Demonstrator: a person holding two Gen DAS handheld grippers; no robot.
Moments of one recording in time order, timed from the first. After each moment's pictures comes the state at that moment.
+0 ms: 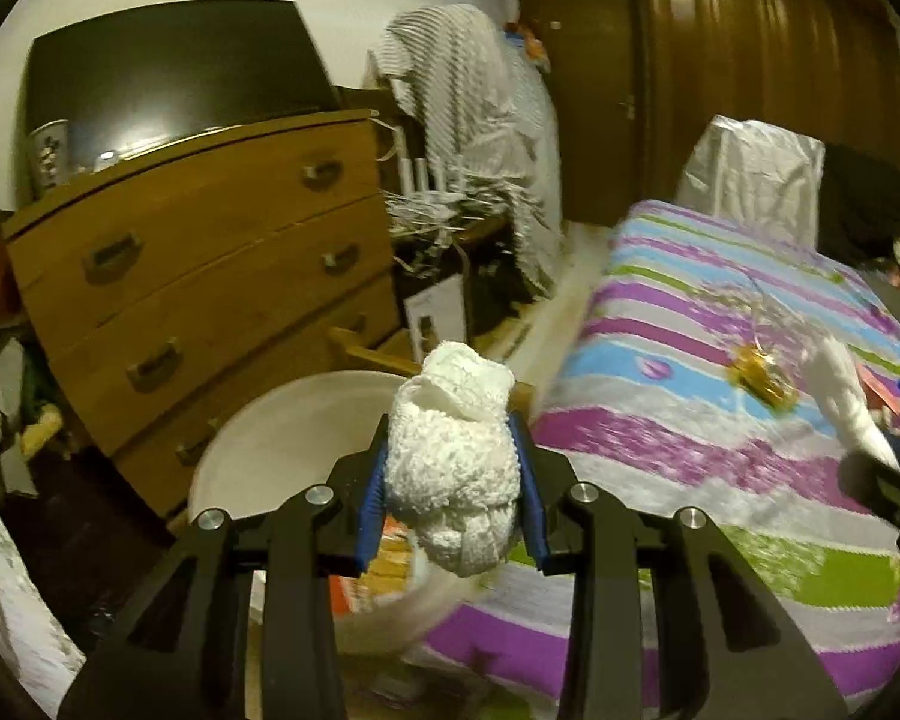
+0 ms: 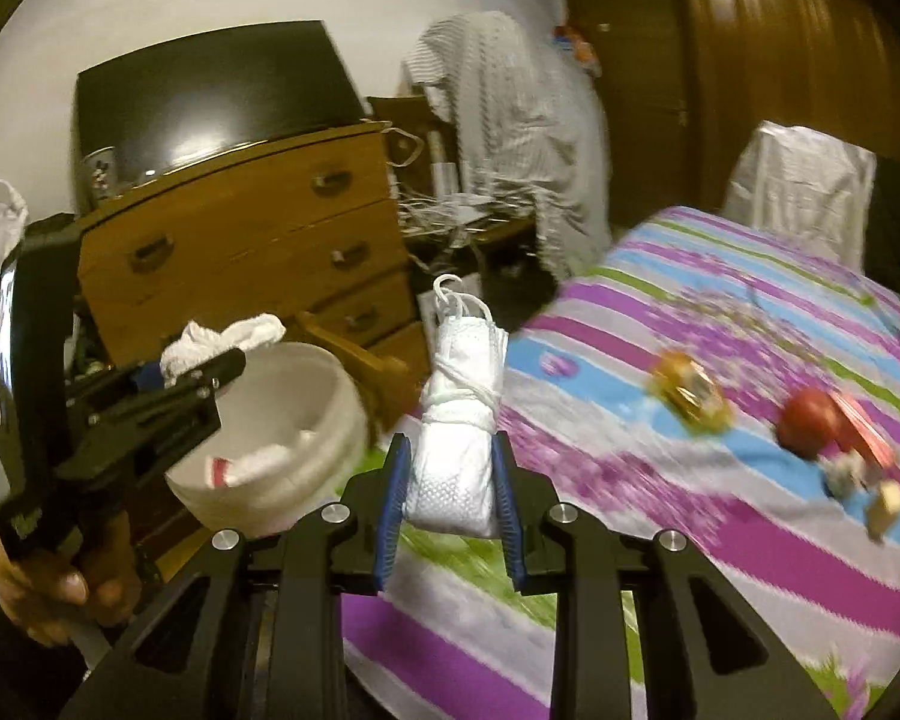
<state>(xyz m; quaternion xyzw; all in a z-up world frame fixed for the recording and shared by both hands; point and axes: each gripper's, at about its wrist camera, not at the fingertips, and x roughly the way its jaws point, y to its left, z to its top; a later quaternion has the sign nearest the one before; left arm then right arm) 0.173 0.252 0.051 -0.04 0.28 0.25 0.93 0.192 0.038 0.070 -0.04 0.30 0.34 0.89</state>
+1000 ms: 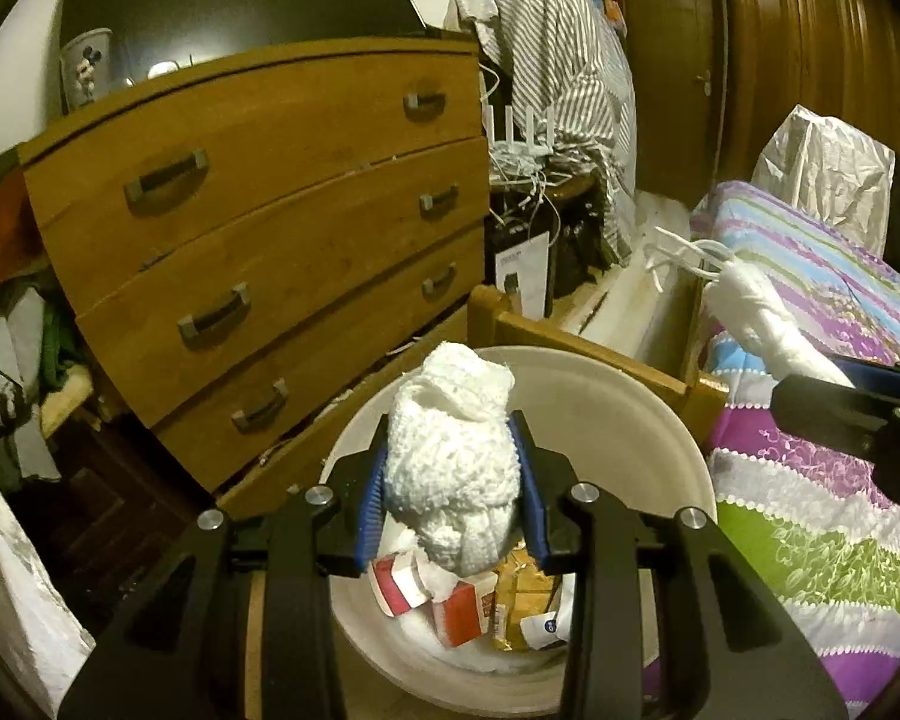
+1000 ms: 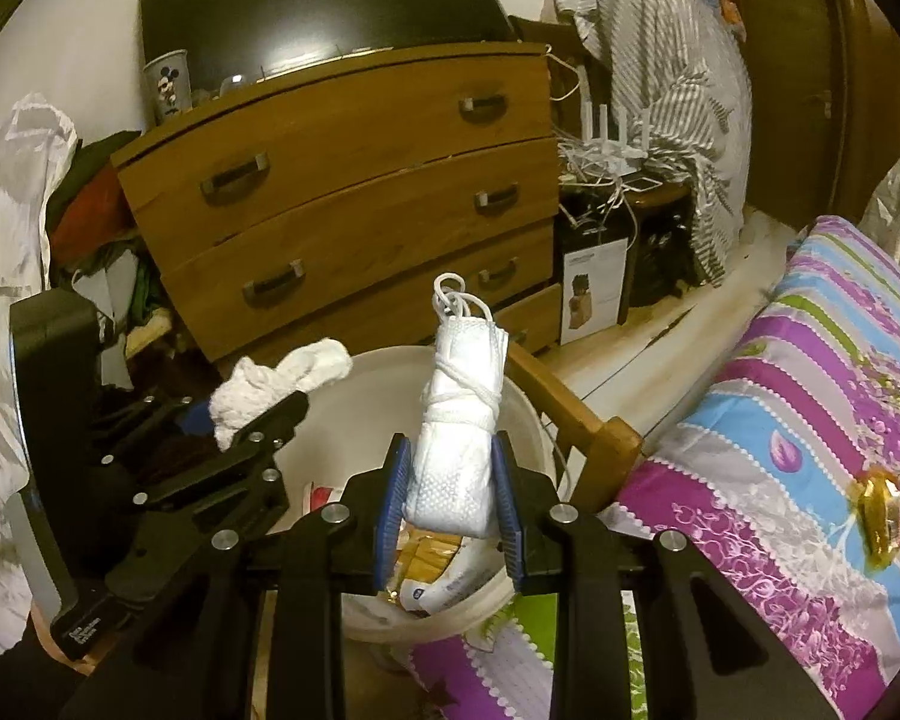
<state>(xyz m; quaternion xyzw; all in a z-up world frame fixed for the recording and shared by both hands) 0.171 0.385 0.021 -0.08 0.33 0.29 0.89 0.242 0.273 0.070 -0.11 0.36 0.44 0.81</state>
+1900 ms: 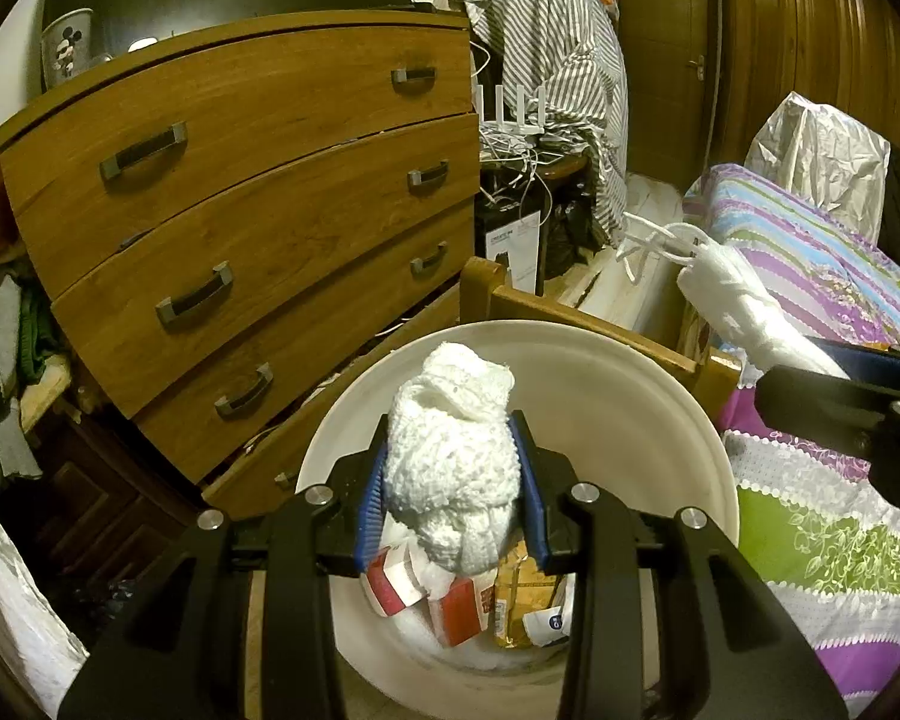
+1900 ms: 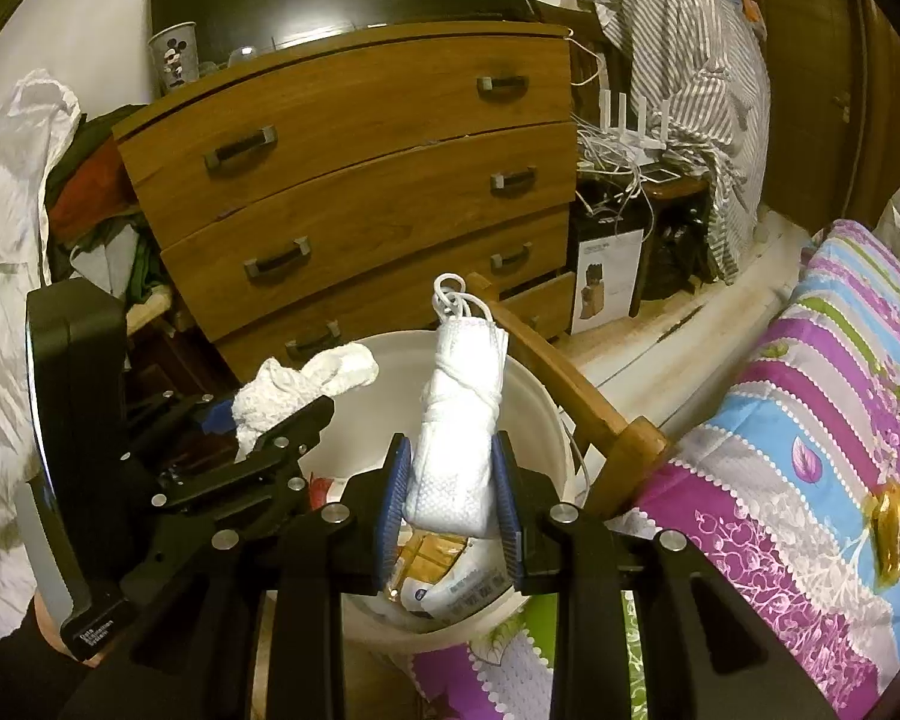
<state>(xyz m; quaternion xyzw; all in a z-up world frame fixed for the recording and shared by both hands) 0.178 0.394 0.002 -0.08 0.35 0.28 0.89 0.244 0.295 0.055 -0.13 0.37 0.45 0.80</state>
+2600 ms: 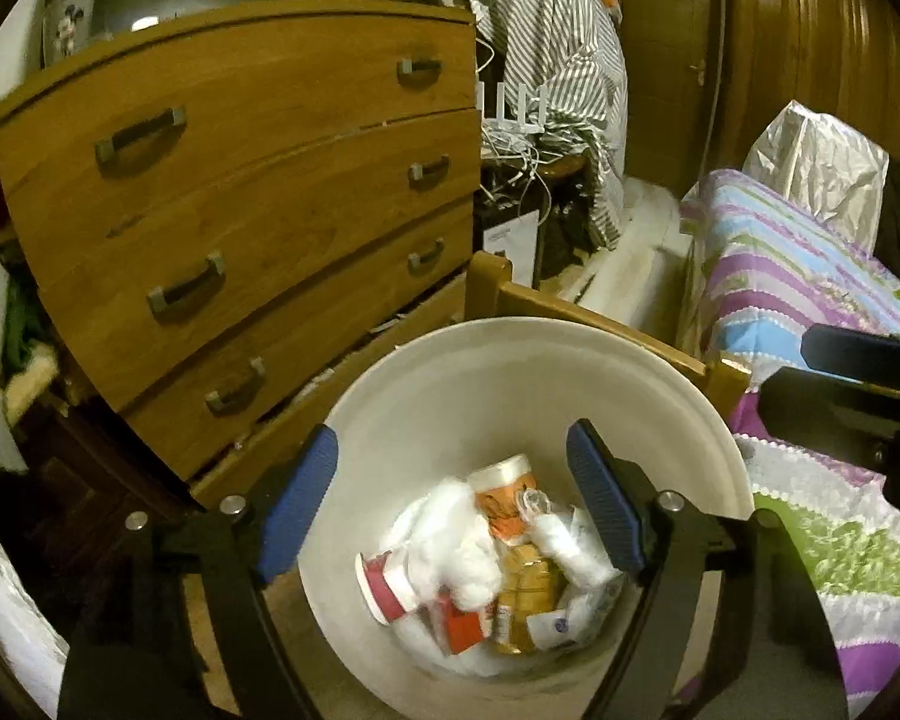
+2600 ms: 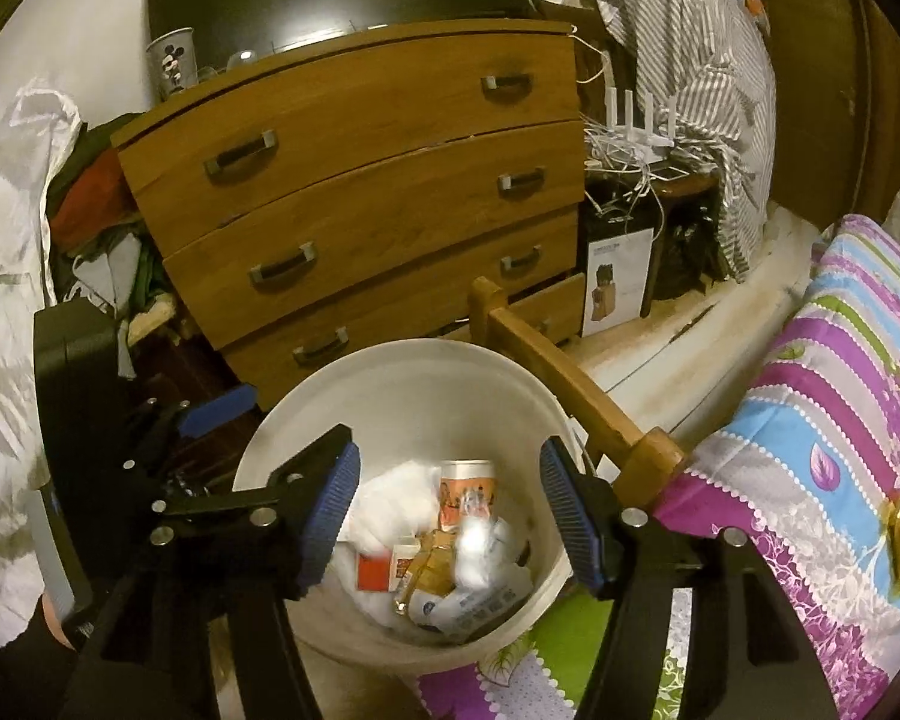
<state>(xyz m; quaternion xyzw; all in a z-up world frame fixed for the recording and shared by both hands) 0.177 0.410 -0.008 -0.11 0.35 0.26 0.89 0.257 0.304 0.049 -0.12 0.37 0.46 0.80</state>
